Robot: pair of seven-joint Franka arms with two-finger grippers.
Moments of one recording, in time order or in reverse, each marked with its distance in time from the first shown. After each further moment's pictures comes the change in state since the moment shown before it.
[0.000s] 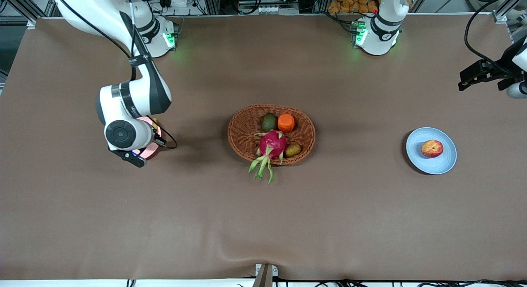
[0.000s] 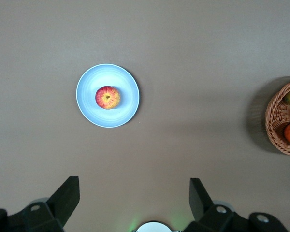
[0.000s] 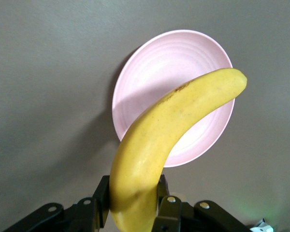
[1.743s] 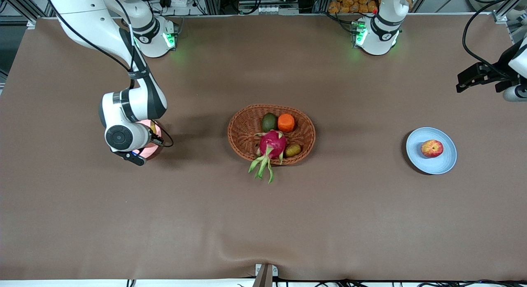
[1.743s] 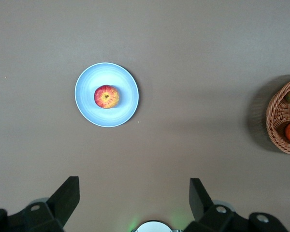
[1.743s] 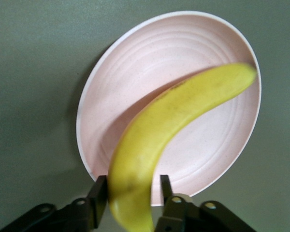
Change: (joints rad) left arm -0.002 0.010 -0.002 0.000 0.000 0.000 0.000; right arm -0.064 0.057 0.017 -0.110 -0.002 0.152 -0.091
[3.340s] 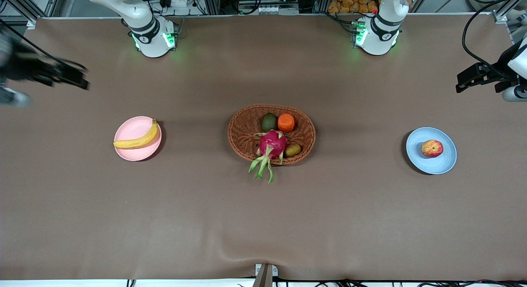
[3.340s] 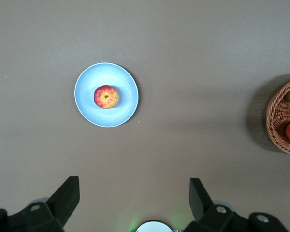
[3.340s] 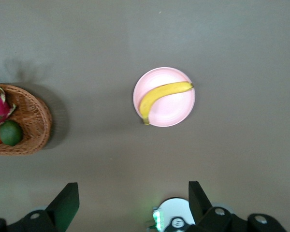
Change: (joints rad) left arm -0.001 0.002 0.000 0.001 0.000 0.000 0.001; right arm -0.166 -0.383 -0.008 0.687 0.129 -0.804 -0.559
